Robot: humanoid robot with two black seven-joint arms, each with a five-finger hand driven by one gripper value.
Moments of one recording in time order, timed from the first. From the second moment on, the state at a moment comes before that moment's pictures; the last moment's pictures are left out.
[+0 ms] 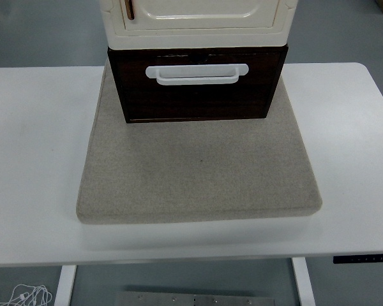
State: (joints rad) left arm -1.93 0.74 -0.15 -1.22 -0.09 -0.14 -0.21; right arm -0.01 0.00 0.13 0.15 -0.02 0.07 -0.10
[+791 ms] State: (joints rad) left arm -1.93 0.64 0.25 -1.61 0.25 -0.17 0.14; right arm -0.01 0.00 0.13 0.15 -0.02 0.07 -0.10
